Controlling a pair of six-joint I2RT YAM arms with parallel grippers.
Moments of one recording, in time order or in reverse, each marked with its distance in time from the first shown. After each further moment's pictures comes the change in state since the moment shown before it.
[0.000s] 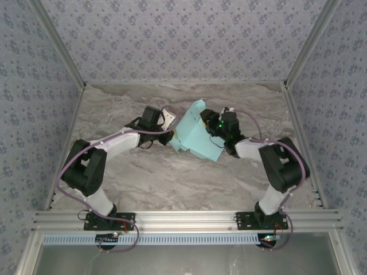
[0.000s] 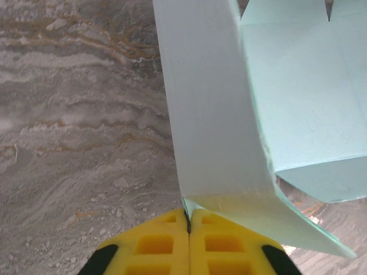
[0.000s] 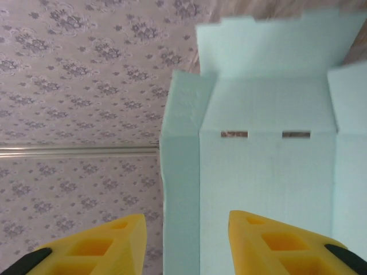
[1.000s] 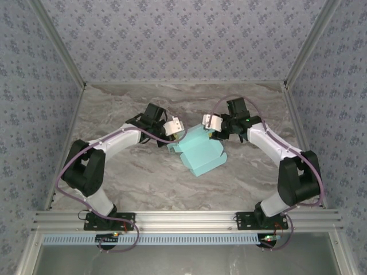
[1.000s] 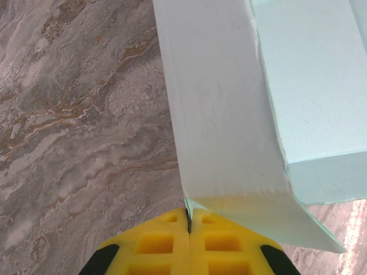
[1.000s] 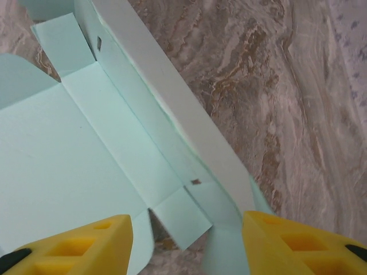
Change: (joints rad) left arm -0.010 0.000 0.087 -0.178 0.093 0.634; right arm -0.049 -0.120 0.321 -1.030 -0.149 -2.409
